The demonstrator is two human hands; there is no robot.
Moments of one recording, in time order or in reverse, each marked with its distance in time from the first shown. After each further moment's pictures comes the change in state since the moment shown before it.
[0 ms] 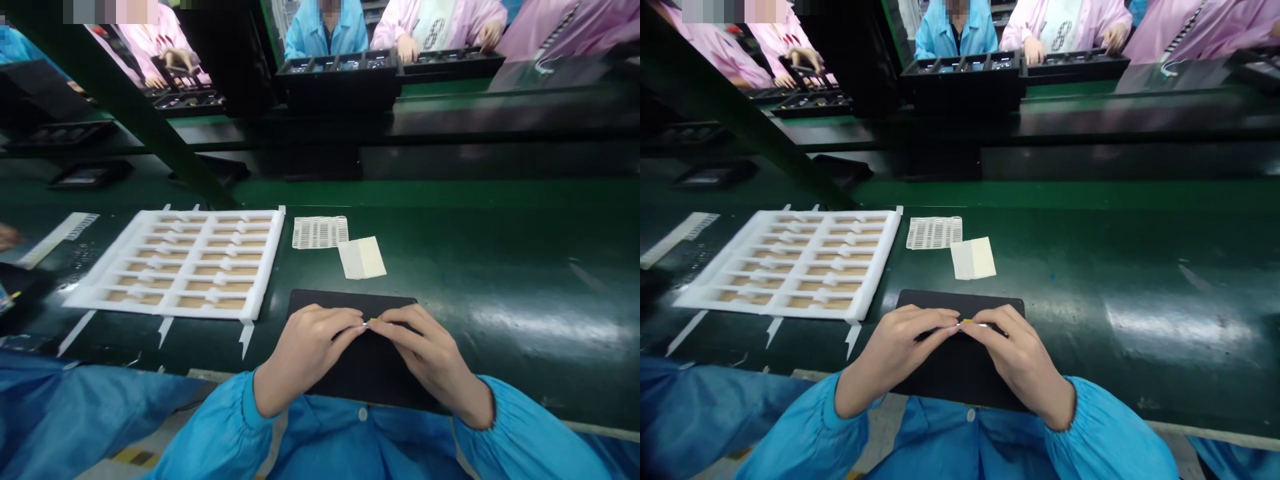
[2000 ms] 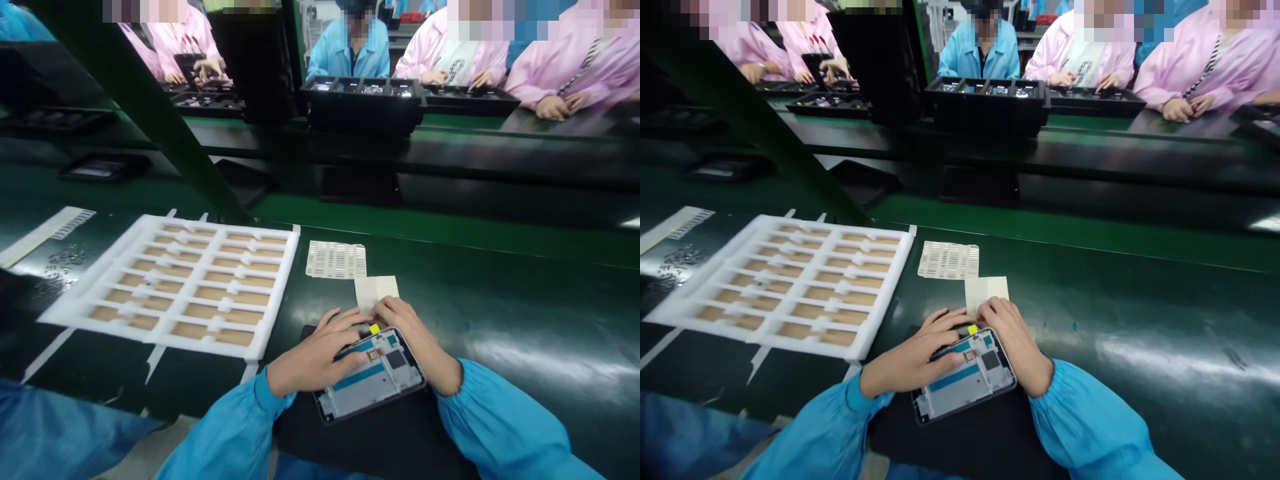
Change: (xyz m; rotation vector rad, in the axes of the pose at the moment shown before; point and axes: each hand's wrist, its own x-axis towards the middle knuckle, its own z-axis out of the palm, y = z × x) left_hand 0.020 -0.071 -0.006 -0.355 -0.419 -0.104; right_hand 0.077 0.065 0.043 -0.223 -0.396 0.212
